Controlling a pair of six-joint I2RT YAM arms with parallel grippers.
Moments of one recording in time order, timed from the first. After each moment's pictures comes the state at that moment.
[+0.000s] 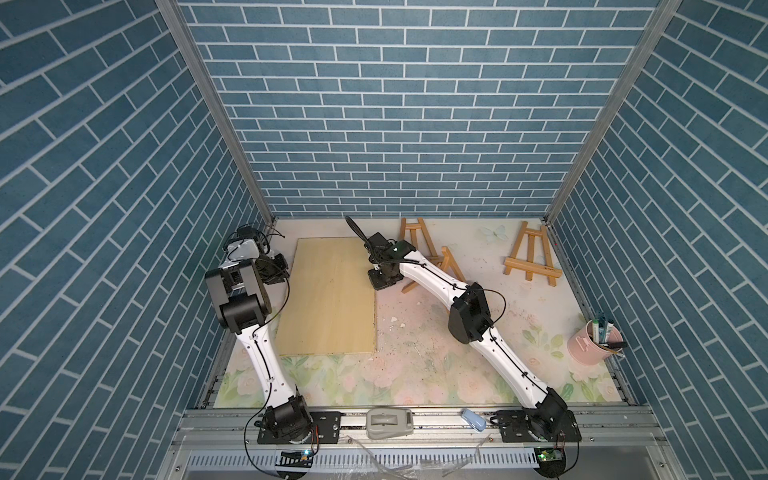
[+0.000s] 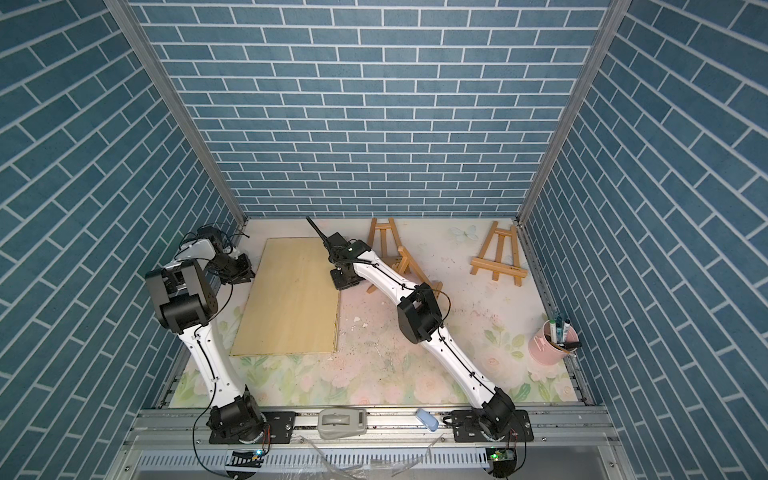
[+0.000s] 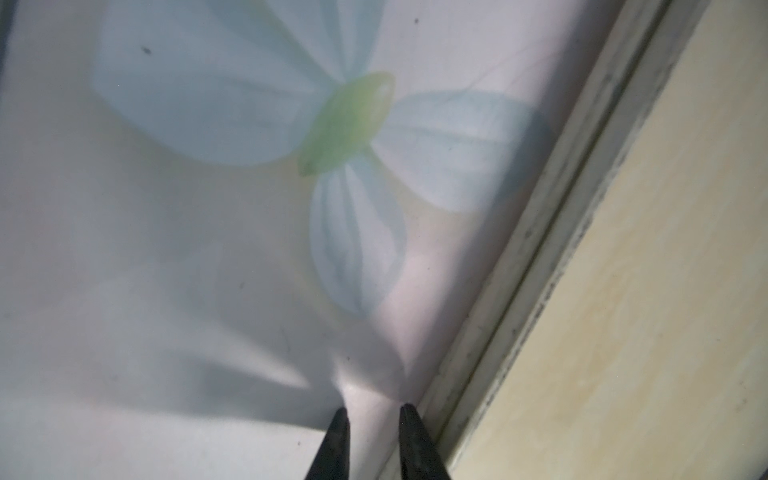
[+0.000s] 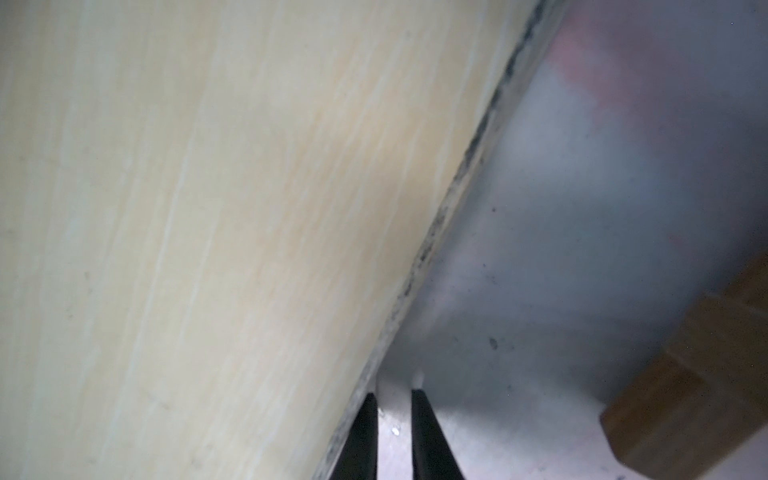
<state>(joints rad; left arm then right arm) 0.39 2.27 1.79 -0.91 0.30 -0.12 0.87 2.75 2.69 -1.14 -0.06 0.32</state>
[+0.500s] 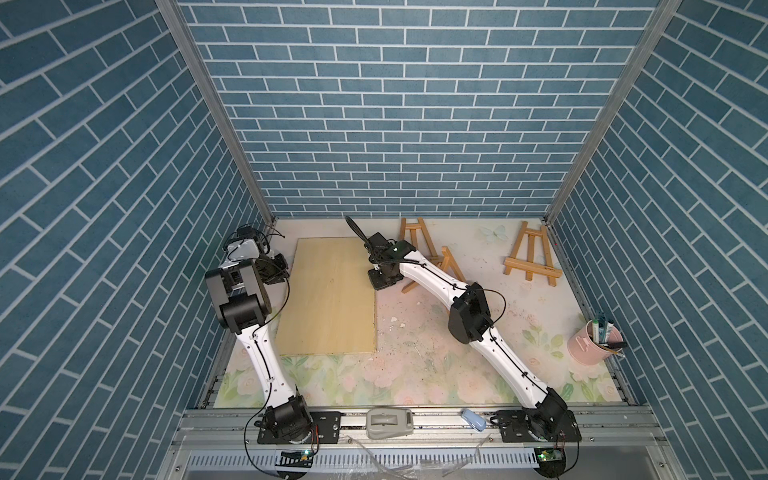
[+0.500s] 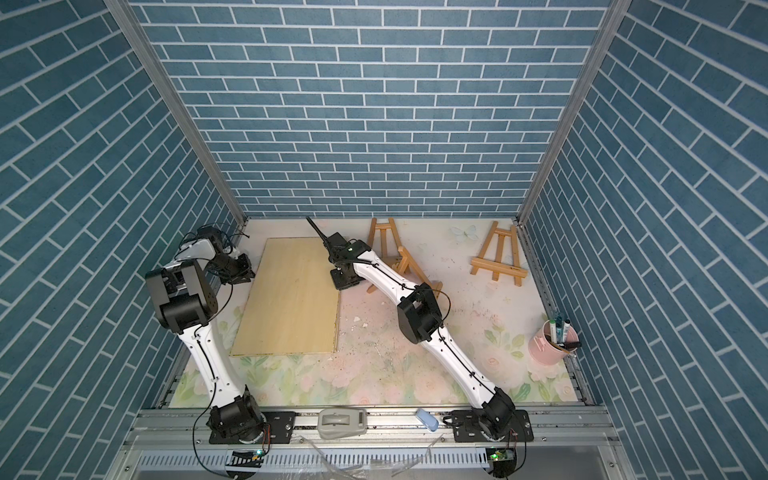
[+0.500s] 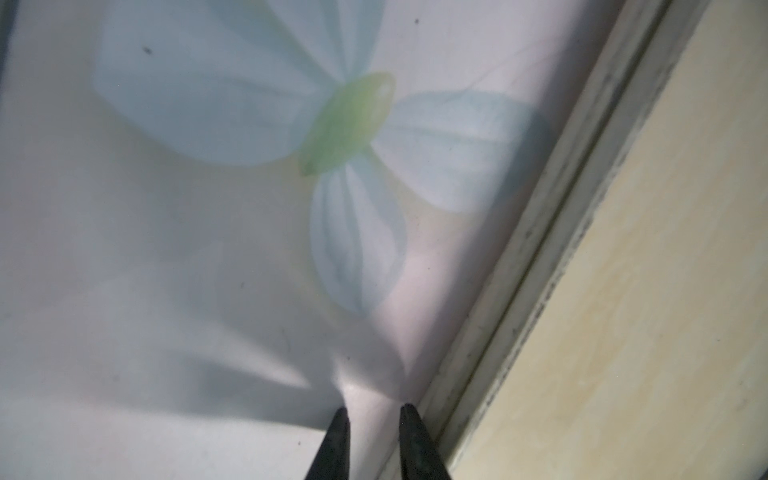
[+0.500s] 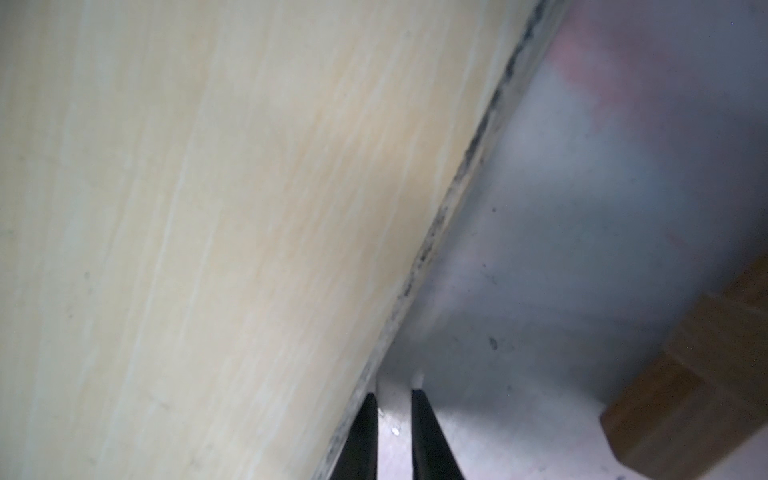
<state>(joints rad) 0.39 2.26 1.78 -0.91 0.30 -0.12 0.87 2.75 2.69 -1.14 -0.06 0.32</state>
